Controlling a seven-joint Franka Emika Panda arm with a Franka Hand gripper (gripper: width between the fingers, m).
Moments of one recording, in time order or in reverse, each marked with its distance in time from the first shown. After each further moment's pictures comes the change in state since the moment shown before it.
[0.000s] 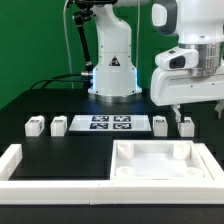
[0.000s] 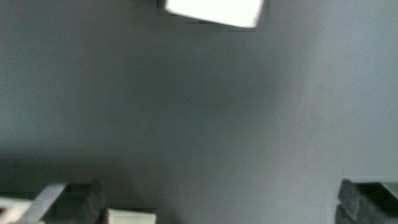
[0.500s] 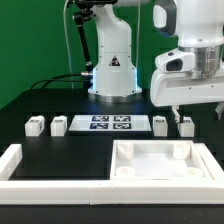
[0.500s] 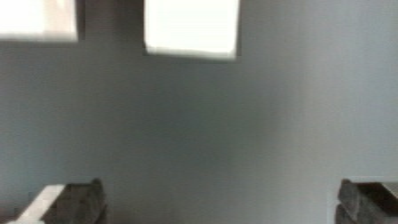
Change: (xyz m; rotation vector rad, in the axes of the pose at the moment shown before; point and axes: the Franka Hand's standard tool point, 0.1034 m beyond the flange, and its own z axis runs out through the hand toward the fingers) arm -0.021 0.003 0.009 -0.010 -0.174 0.050
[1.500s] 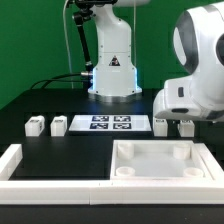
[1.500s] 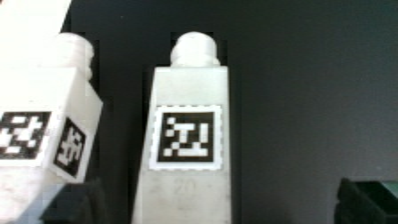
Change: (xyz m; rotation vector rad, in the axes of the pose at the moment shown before) arm -0.024 -0.008 0.027 -0.060 -0.678 0.063
